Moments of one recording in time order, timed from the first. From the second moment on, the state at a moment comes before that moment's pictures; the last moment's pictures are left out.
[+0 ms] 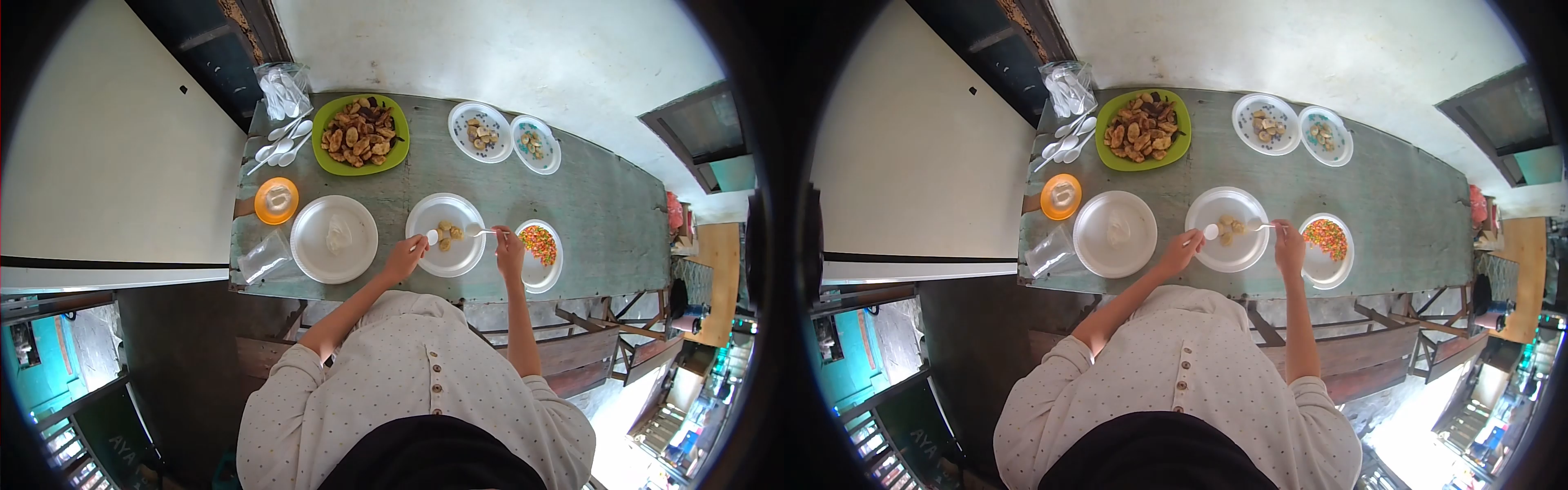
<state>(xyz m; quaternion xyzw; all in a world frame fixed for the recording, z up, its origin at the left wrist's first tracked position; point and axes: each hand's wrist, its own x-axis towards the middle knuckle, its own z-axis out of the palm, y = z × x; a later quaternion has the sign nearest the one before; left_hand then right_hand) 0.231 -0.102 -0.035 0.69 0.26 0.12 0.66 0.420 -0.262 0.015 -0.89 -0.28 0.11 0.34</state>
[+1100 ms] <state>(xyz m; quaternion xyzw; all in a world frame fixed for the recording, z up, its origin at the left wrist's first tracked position) 0.215 -0.073 -0.018 0.61 0.31 0.14 0.71 0.428 -0.133 0.051 -0.80 -0.36 0.16 0.46</state>
